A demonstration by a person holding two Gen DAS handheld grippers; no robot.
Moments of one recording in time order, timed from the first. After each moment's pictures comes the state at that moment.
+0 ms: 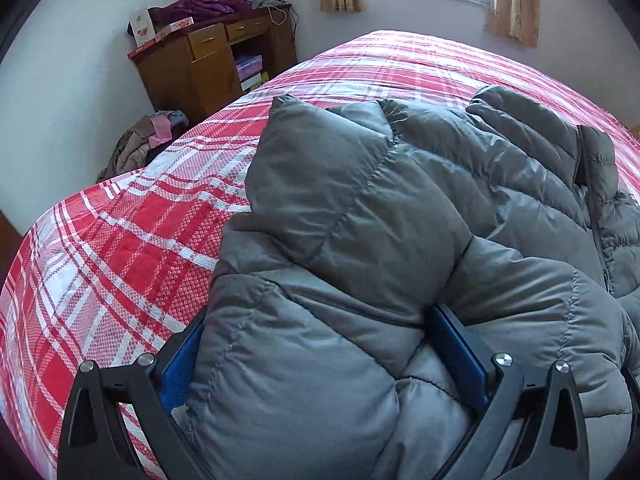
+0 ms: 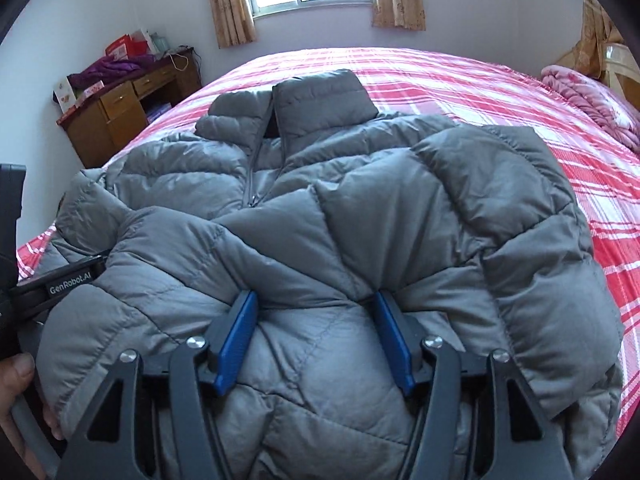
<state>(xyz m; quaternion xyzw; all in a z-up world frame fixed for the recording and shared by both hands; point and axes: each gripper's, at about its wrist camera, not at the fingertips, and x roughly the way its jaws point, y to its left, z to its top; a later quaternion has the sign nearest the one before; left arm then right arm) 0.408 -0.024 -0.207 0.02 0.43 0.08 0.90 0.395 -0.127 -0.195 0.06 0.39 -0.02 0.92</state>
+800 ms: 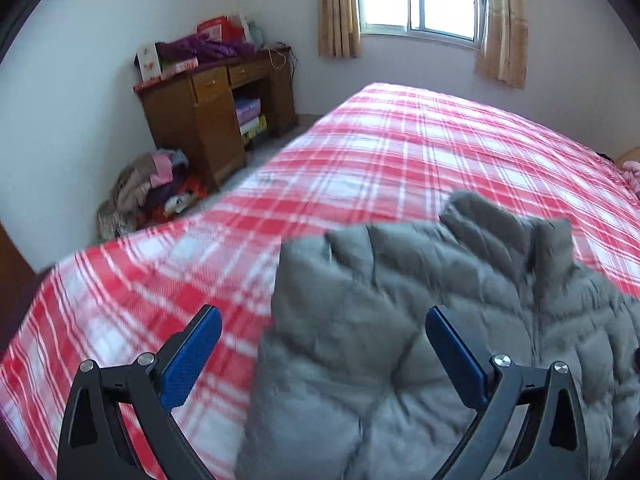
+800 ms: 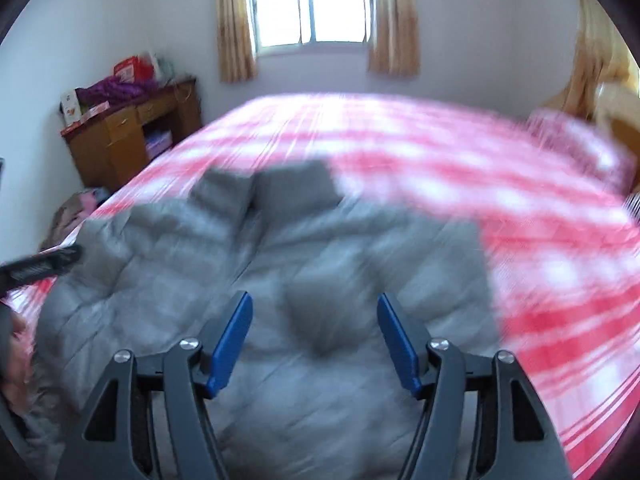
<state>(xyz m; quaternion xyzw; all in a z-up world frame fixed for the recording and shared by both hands) 0.413 -0.030 -0.115 0.02 0.36 0.07 0.93 0.379 -0.165 -0.122 0.01 0.31 -0.05 0.95</state>
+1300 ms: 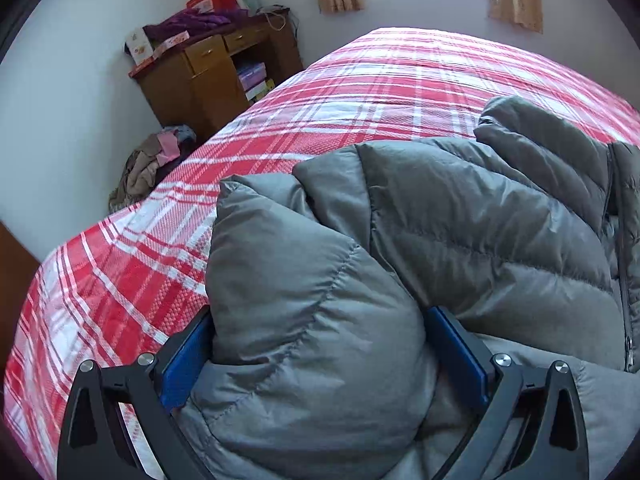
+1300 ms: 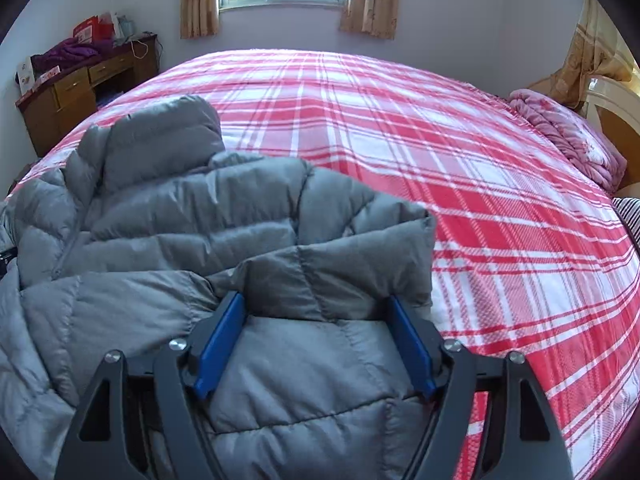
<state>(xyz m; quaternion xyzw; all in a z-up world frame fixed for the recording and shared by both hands) 0.458 -0.055 -0.202 0.05 0.43 0.11 0.89 0.438 -0.248 -0.192 0.00 0.40 -0.10 0.91</state>
